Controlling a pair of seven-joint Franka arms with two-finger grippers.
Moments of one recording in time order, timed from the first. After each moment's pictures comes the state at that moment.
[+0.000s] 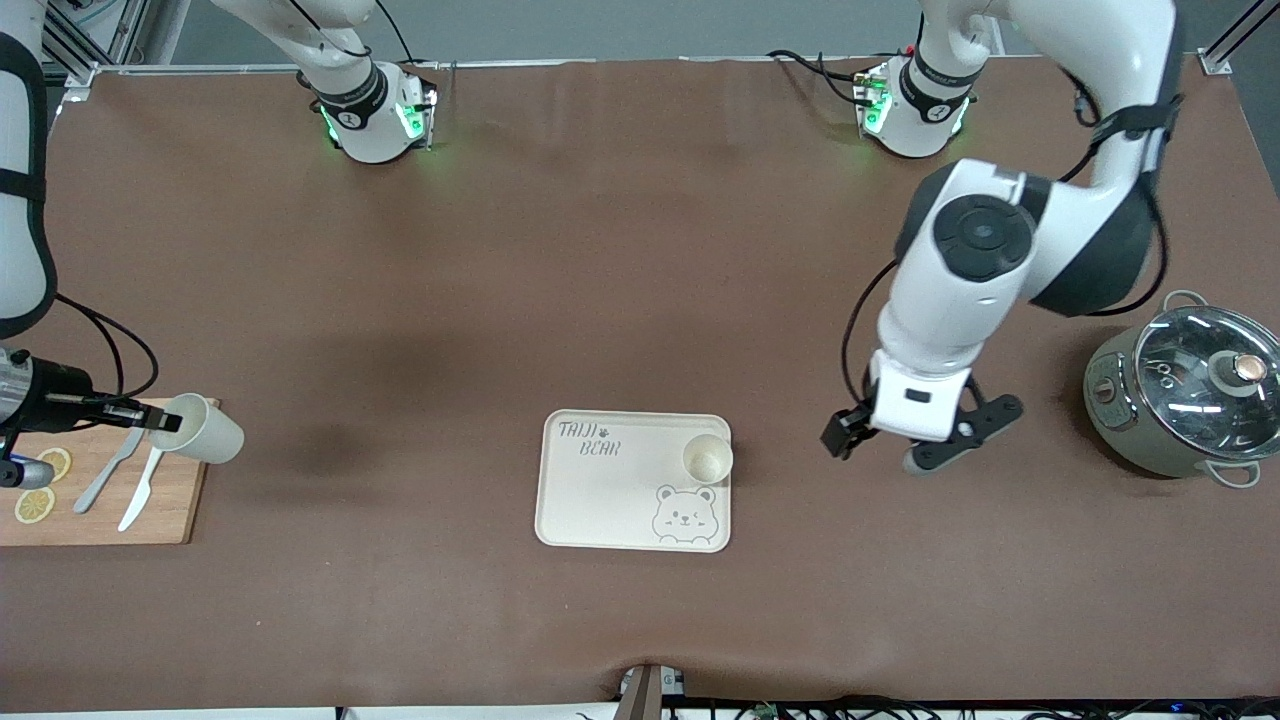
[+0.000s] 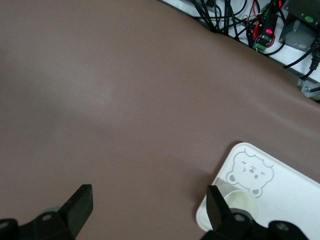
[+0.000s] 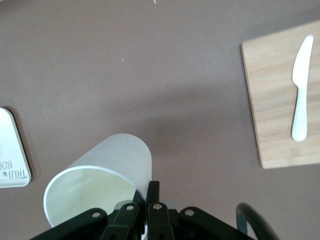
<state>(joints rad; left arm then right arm) -0.26 0.39 -0.14 -1.45 0.19 1.99 -0.91 -0.17 0.43 -0.03 -1.46 0.25 1.81 -0.06</state>
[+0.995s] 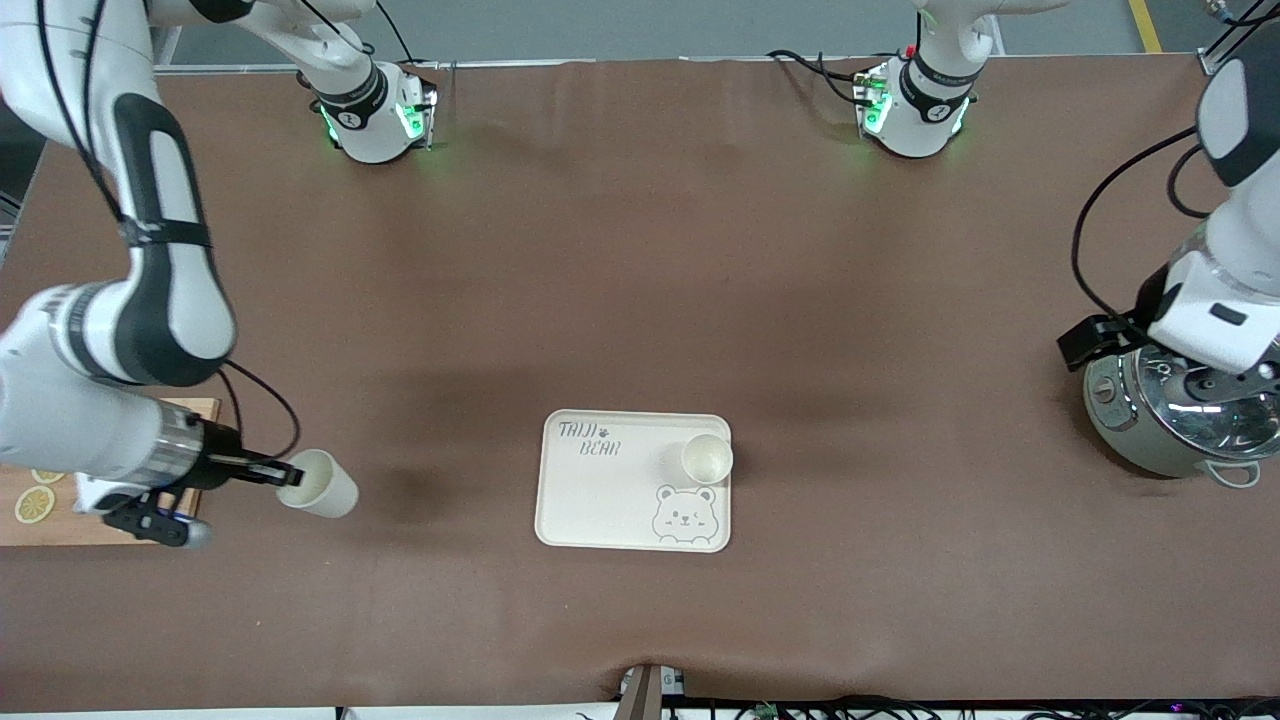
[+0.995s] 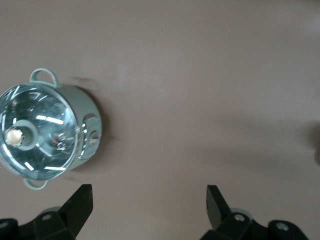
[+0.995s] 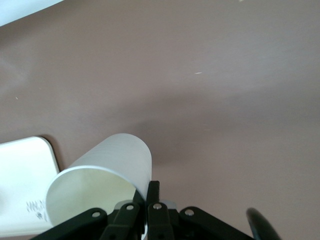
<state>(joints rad) 0.03 0.18 -0.14 -1.46 0.16 1.65 -0.26 0.09 0.60 -0.03 -1.38 0.25 2.01 0.26</state>
